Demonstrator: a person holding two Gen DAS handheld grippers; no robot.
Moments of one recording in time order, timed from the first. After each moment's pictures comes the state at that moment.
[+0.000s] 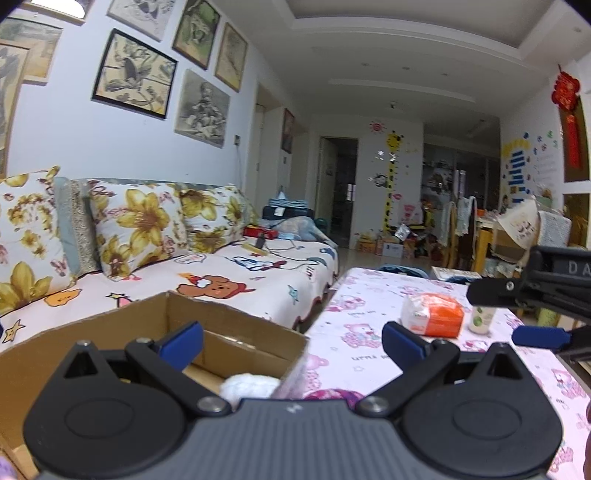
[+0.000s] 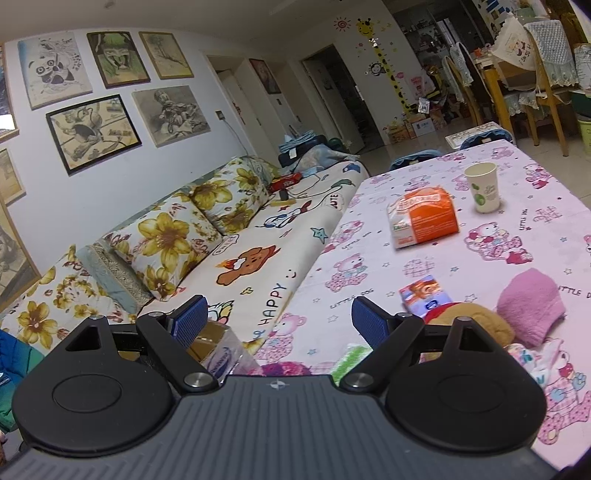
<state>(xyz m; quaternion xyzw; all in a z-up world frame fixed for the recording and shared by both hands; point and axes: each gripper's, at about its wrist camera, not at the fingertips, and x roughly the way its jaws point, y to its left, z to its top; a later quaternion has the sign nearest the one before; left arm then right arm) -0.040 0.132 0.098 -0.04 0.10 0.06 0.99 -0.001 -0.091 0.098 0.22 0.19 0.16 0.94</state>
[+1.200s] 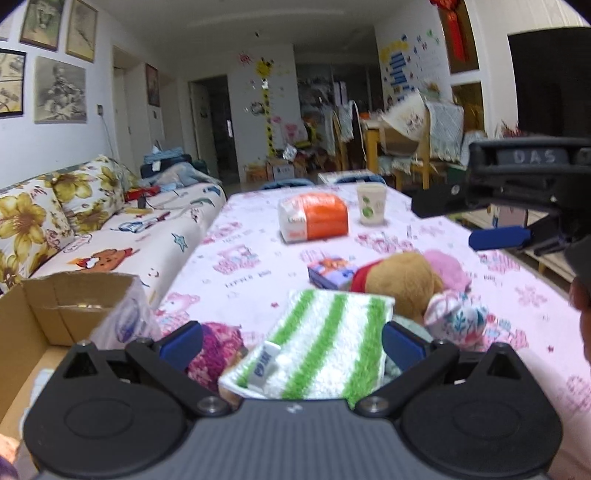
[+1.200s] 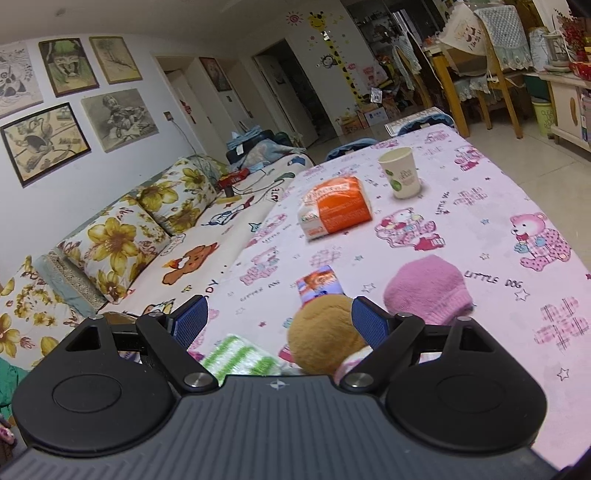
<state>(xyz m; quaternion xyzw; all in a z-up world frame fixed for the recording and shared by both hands) -0.007 0.052 0.055 0.08 0.21 -0.11 0.97 -0.010 -0.104 0.078 0.24 0.21 0.08 0.94</state>
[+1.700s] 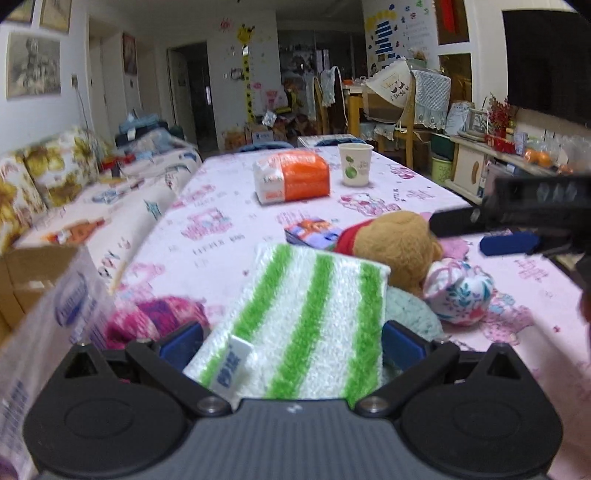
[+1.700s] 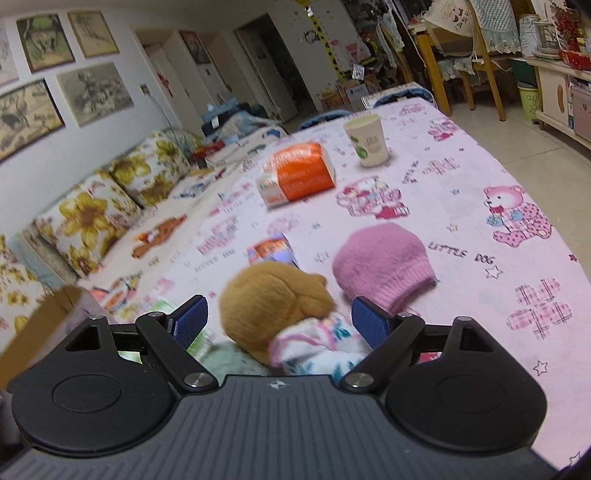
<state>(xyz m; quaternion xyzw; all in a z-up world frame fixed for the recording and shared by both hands) 0.022 0.042 0.037 0.07 0.27 -0.15 0.95 0.001 -0.106 0.057 0.21 0.27 0.05 0.94</state>
